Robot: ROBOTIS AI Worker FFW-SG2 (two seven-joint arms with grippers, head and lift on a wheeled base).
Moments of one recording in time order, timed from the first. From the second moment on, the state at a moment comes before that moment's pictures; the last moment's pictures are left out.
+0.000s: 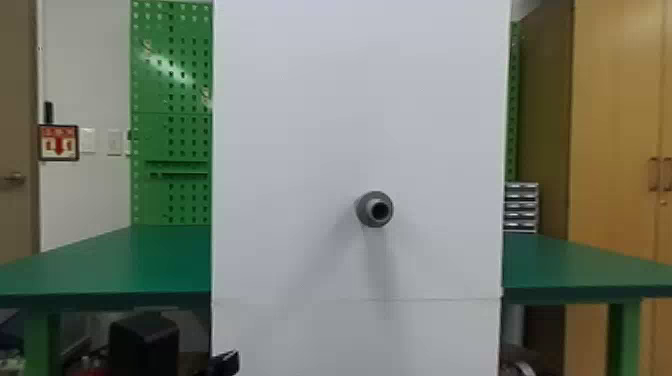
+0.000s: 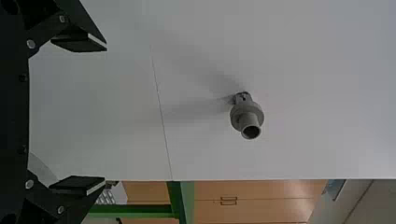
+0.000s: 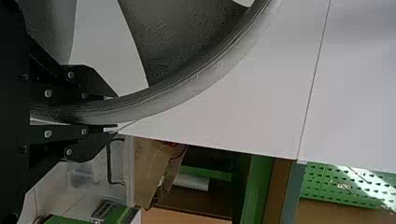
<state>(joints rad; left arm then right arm) -0.16 0.18 -0.15 -2.34 0.30 0.82 -0.22 0.05 -0.08 0.05 -1.51 0.02 -0.06 -0.25</state>
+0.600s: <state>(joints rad) -0.15 0.17 -0.14 -2.36 0.26 0.80 -0.20 0.01 -0.05 0.03 -1.61 -0.04 0.14 -0.25</state>
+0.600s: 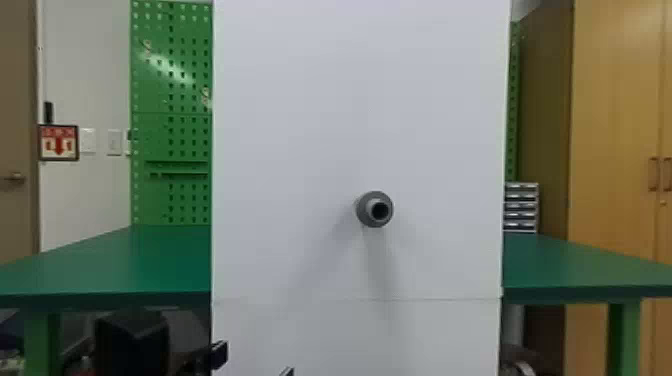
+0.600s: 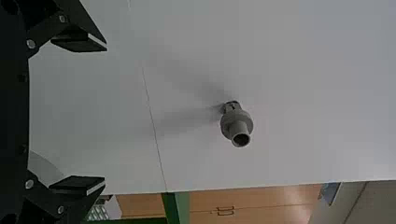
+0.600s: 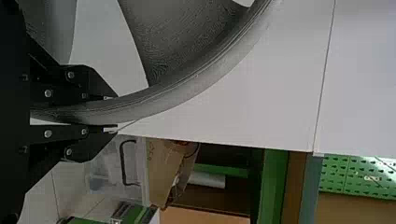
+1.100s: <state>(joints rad) -0.14 0.17 -0.14 -2.37 0.25 0.79 -0.19 -0.09 -0.08 0.06 -1.82 -0.07 0.44 -0.21</state>
